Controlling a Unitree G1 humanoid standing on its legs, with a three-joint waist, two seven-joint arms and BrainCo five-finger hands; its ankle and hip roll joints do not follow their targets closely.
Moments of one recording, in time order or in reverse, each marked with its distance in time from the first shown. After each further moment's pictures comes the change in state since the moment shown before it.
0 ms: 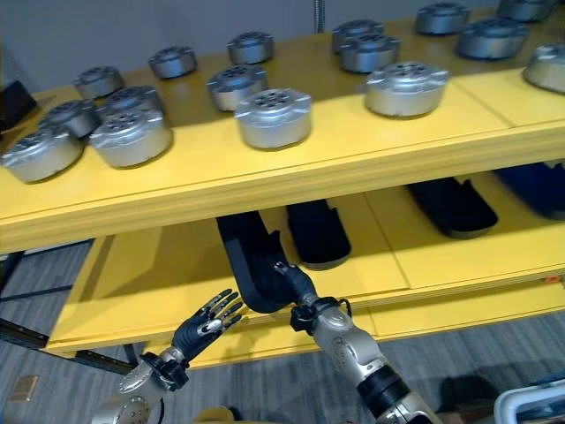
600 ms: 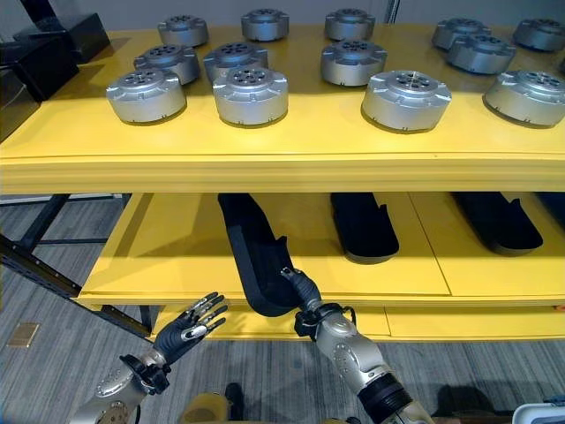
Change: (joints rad) left arm 0.061 0.099 0.025 -0.009 0.001 -0.045 -0.046; right arm 0.026 0.037 -0.074 0.009 -0.042 -0.001 0.014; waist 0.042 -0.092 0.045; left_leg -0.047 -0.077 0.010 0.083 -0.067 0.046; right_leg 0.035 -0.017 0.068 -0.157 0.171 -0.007
